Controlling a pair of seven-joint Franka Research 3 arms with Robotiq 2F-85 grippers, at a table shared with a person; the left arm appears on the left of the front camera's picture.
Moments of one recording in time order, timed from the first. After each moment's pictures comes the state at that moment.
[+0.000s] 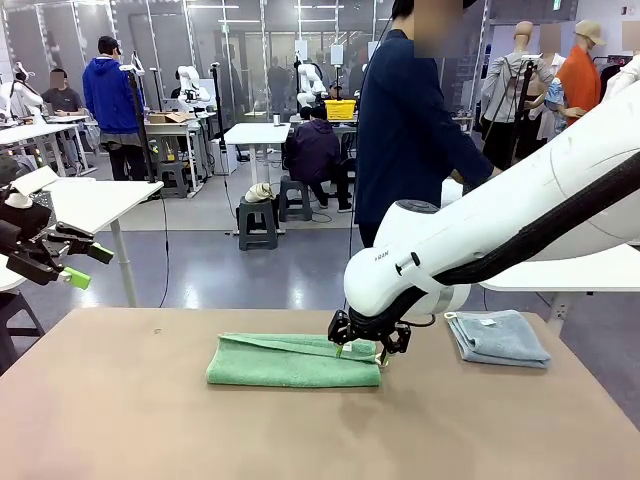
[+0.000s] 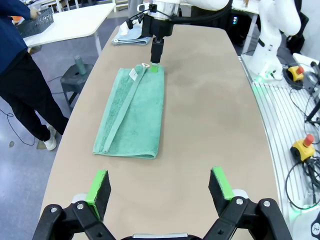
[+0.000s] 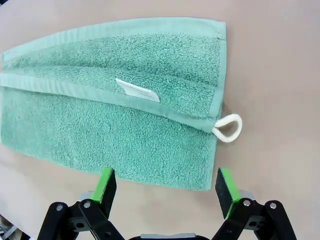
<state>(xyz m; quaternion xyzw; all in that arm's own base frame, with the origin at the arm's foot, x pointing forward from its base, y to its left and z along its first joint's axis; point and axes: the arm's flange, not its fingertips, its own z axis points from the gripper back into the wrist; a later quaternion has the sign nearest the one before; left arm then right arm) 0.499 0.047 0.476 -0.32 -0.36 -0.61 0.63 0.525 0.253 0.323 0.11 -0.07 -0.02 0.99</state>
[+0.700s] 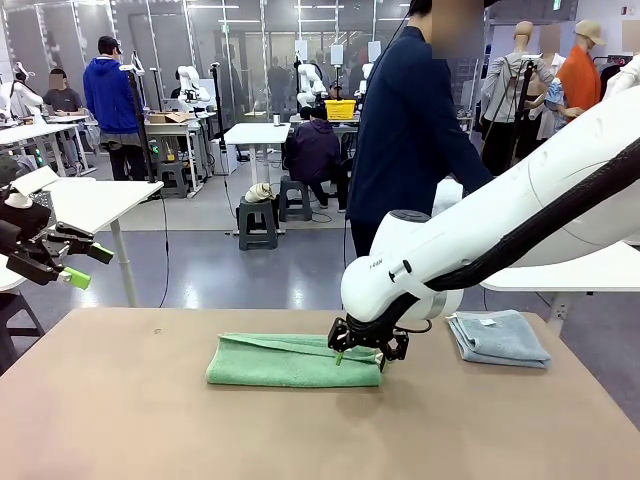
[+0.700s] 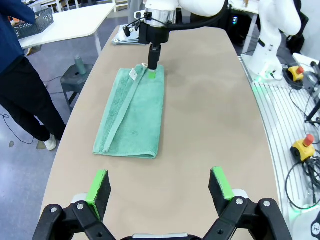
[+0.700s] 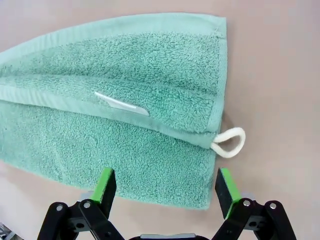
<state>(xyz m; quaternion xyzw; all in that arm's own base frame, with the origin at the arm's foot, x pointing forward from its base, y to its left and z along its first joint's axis) 0.499 0.047 0.476 -0.32 -0.36 -0.61 0.63 0.536 0.255 0.300 0.10 -0.05 -0.03 0.99</state>
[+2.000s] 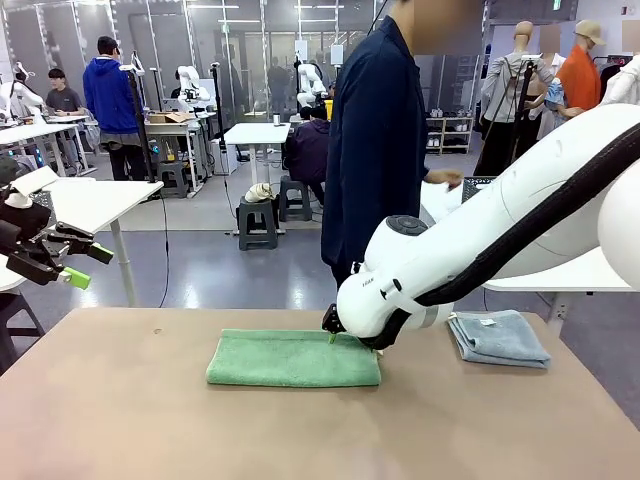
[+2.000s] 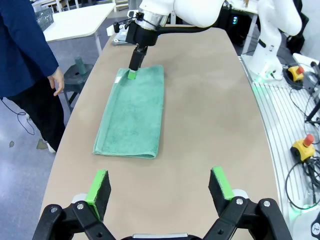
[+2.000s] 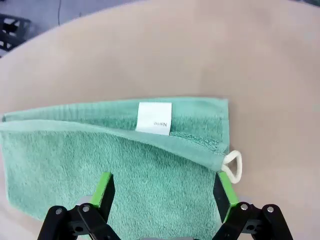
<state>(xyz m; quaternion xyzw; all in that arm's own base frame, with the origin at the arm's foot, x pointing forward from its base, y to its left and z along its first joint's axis) 0.499 0.047 0.476 -0.32 -0.36 -0.61 0.63 0.566 0.264 0.299 0.12 -0.16 -0.06 0.98</state>
